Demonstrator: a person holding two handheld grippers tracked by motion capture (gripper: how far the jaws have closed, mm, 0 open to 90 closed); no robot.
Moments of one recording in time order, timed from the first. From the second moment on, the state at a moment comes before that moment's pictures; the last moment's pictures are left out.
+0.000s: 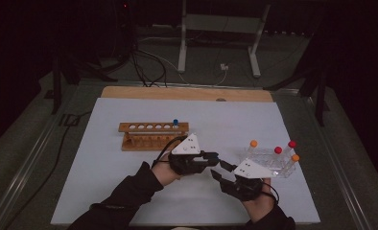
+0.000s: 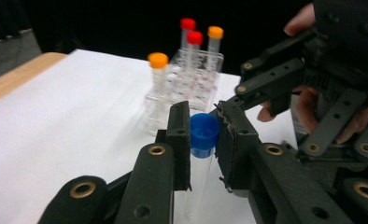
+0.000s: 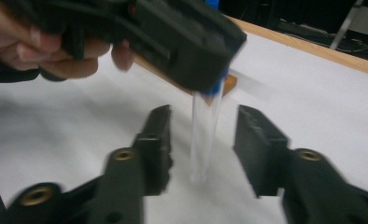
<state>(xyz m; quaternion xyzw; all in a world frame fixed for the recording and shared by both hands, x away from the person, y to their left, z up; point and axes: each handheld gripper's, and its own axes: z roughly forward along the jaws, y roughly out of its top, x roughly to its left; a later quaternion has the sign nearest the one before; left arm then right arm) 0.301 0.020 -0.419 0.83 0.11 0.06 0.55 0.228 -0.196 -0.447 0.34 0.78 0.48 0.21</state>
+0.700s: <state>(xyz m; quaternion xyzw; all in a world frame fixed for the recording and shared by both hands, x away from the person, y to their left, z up) 0.342 0.105 -0.368 0.79 0.20 0.17 0.56 0.233 -0.208 -0.444 0.39 0.74 0.50 0.22</state>
